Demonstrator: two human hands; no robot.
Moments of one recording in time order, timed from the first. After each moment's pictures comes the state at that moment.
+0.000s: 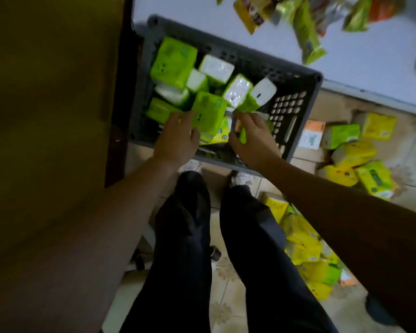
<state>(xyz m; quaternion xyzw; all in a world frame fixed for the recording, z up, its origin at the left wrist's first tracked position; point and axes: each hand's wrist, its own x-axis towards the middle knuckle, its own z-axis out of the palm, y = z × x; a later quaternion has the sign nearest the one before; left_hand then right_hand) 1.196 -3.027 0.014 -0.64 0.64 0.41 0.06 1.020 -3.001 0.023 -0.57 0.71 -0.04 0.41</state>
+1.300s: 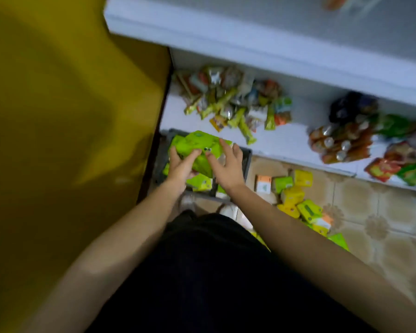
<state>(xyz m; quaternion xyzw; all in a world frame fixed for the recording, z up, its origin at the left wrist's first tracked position) 1.139 -3.008 0.371 -0.68 0.22 0.63 -0.29 1.031 -2.982 0.390 -0.40 0.73 -0.27 0.48</state>
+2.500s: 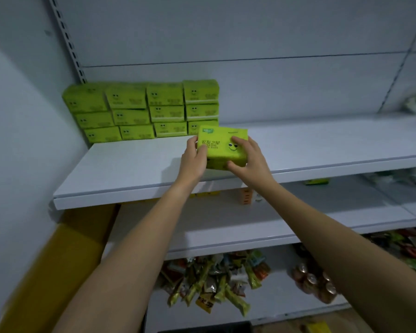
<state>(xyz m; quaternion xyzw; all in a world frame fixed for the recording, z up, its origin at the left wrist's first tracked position) 1.008 -3.247 0.711 -0.40 0.68 0.43 -0.43 0.877 -3.171 0.700 -0.58 0.66 -0.47 0.05</state>
